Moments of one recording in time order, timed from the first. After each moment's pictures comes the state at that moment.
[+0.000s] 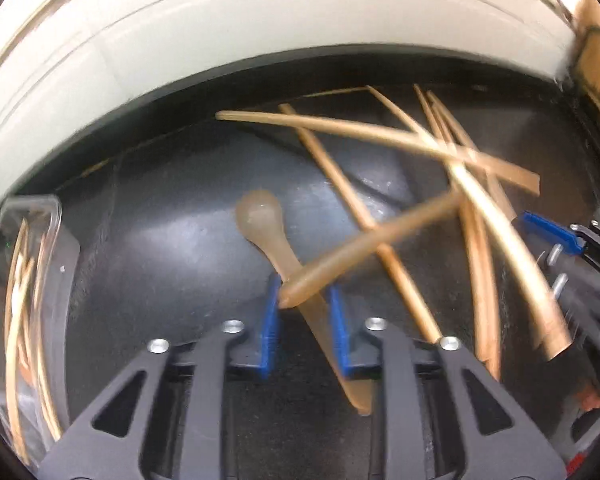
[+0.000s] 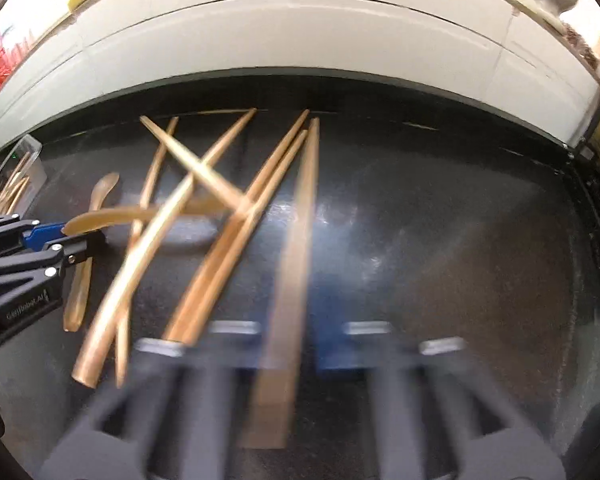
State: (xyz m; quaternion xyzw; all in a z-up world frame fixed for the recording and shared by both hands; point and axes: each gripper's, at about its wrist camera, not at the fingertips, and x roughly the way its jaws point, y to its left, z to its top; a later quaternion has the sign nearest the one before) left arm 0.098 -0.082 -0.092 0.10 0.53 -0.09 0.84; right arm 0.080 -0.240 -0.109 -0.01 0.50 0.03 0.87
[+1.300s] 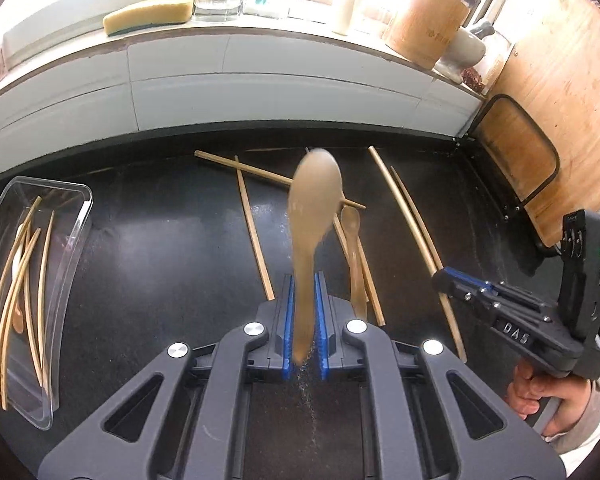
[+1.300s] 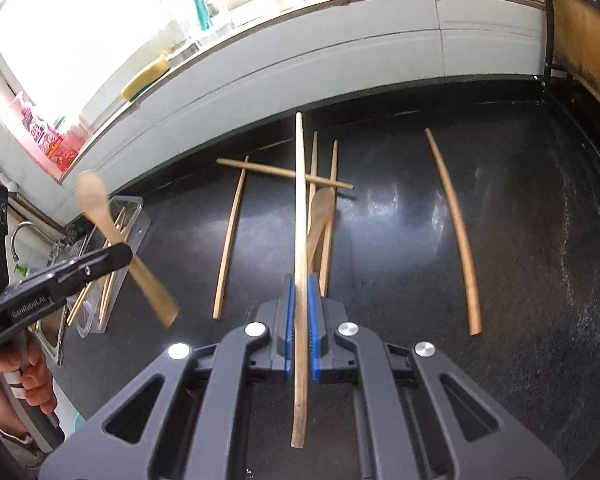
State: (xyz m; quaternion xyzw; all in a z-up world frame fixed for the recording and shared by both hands) left arm 0.017 -0.044 0.010 -0.04 0.48 -0.21 0.85; right arm -0.008 -0.276 -0.027 0.17 0.48 0.09 0.85
